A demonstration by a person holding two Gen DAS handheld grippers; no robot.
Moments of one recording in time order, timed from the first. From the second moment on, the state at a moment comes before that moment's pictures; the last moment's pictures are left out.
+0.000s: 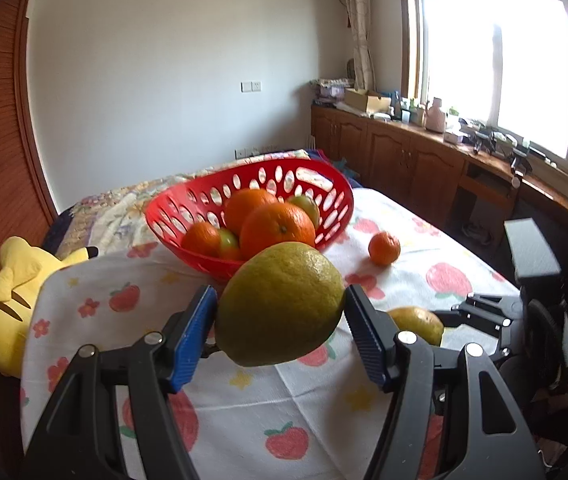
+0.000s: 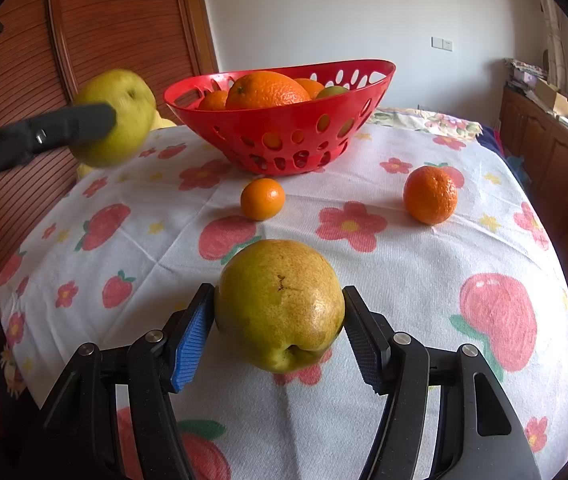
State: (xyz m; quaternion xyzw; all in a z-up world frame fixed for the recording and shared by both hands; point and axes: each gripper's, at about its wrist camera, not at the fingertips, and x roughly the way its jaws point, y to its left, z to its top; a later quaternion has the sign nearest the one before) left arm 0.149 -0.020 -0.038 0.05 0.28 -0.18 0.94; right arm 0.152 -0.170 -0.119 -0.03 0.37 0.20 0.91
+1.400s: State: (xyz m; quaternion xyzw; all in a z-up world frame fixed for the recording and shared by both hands) left arm 0.231 -0.002 0.015 0.04 0.25 -0.15 0.96; right arm 0.232 -0.182 -0.012 -0.02 0.28 0.23 0.93
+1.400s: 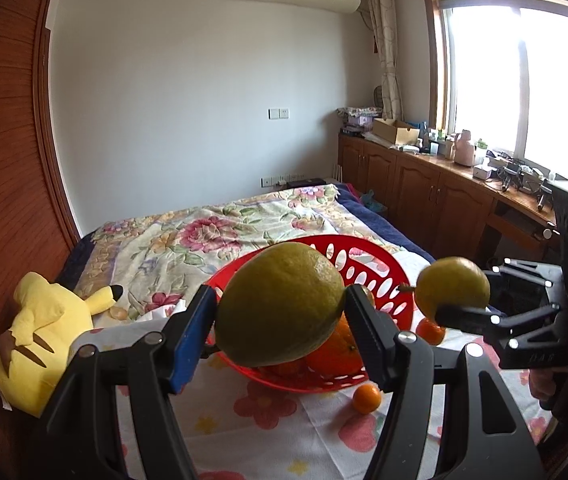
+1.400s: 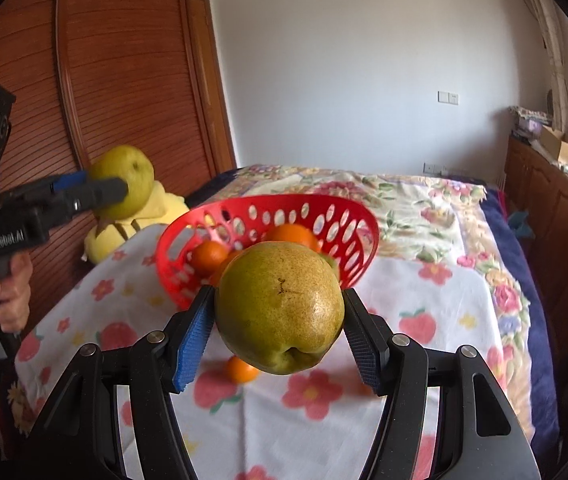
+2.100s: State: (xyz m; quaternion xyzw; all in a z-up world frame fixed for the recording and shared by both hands) left arm 0.300 -0.011 -0.032 0.03 0.29 -0.14 0.94; right arm 0.325 -0.156 -0.034 -0.07 0.31 0.23 0.92
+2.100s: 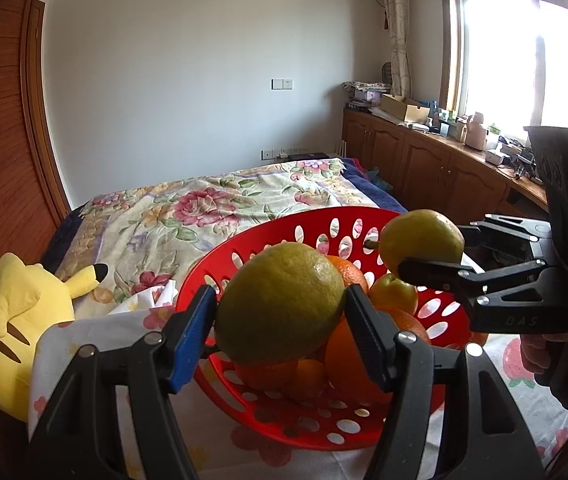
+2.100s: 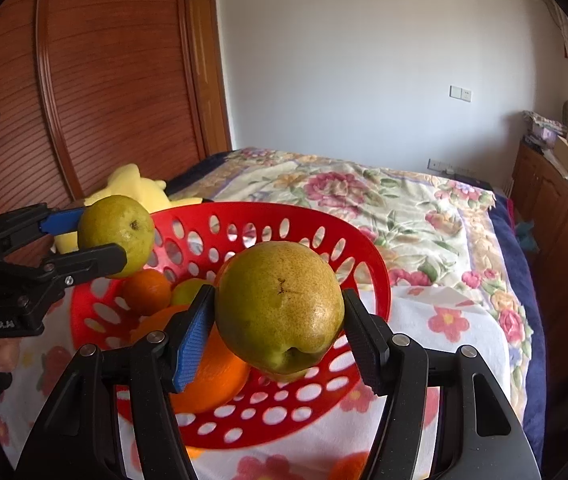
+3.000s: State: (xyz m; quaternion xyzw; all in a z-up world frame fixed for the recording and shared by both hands) left arm 0.310 -0.018 -0.033 0.03 0.30 -0.14 0.94; right arm 0.312 -0.167 -0.034 -0.07 0.30 0.22 0.92
